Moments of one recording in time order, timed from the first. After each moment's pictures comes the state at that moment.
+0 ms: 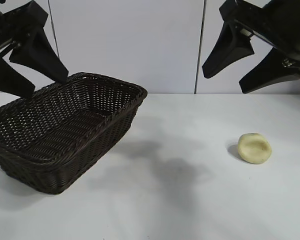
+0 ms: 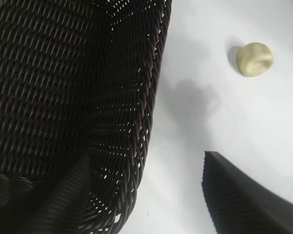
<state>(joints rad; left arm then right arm) -0.29 1.42 -0.91 -0.72 0.62 0.42 0.22 1.43 -0.99 0.61 0.69 -0.35</state>
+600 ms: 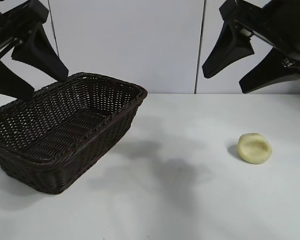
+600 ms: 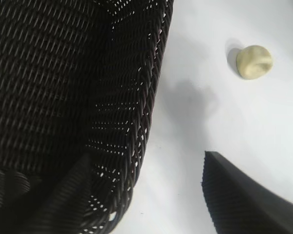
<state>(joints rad) -0.29 1.42 -0.91 -0.72 0.64 0.19 0.22 1.43 -0.99 0.61 0.69 -0.35</state>
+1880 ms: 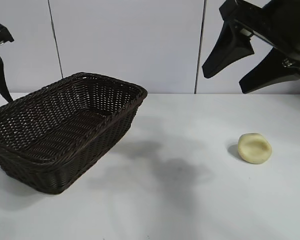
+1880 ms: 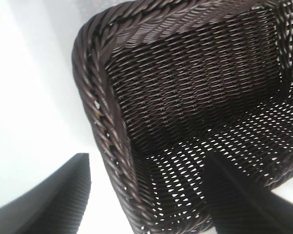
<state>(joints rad) -0.29 1.42 -0.91 -0.07 0.72 -0.99 0.22 1.43 -0.99 0.61 0.69 -0.35</state>
